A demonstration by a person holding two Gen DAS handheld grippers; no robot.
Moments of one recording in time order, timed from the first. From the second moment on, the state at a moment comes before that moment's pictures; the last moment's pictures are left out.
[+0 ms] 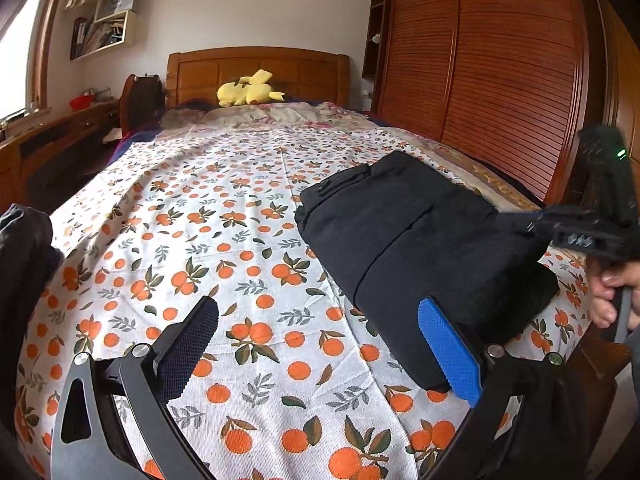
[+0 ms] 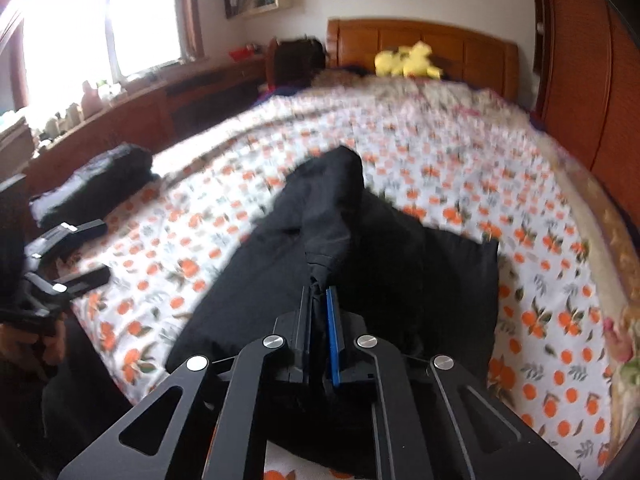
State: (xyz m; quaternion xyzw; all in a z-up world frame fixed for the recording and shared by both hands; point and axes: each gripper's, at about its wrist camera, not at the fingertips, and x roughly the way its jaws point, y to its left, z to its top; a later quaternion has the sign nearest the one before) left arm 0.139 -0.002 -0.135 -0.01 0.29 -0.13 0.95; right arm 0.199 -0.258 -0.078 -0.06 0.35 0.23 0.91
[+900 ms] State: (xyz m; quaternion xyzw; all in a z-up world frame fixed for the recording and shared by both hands) left arm 0.131 -0.024 -0.135 -0.01 0.29 -0.16 0.94; right arm 0.165 -0.324 -0.075 -0.09 0.32 0.10 0.94
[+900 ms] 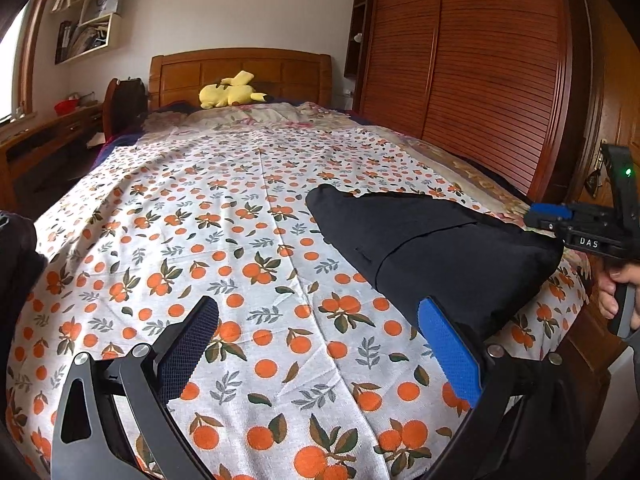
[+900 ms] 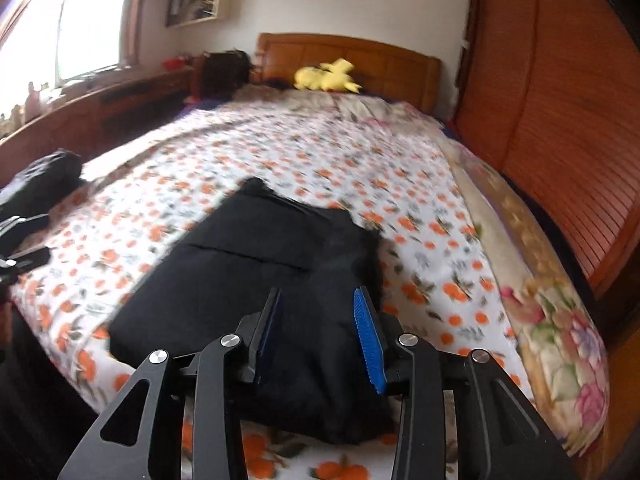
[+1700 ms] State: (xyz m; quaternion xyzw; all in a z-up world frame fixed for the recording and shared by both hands) left arm 0.184 -0.054 -0.149 0.01 0.30 -0.20 0.93; right arm 0.134 -0.305 -0.115 -0.06 0.34 0.12 0.93
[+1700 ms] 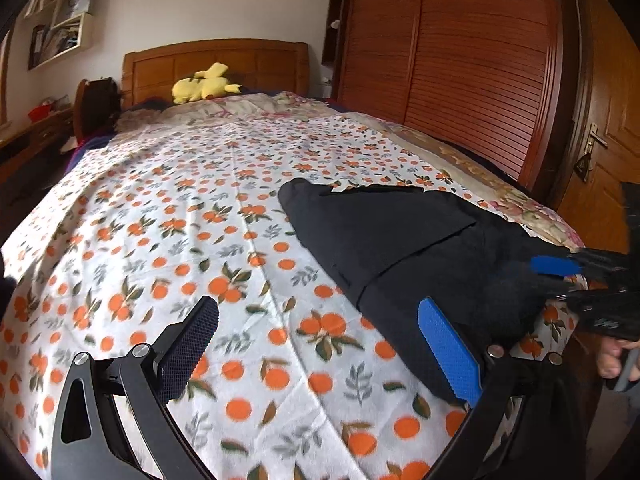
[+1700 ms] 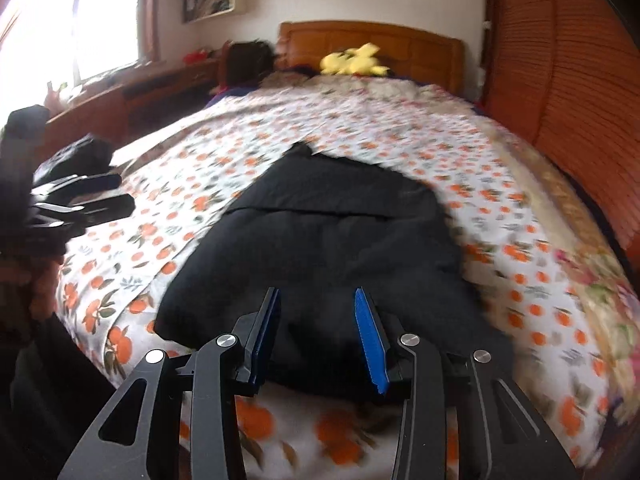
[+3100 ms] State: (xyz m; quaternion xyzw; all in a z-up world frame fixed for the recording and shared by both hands) left arm 0.415 -0.125 -0.208 -0.02 0.43 -0.23 0.87; right arm 0.156 -0.374 -0.169 0.12 0.38 0.08 0.91
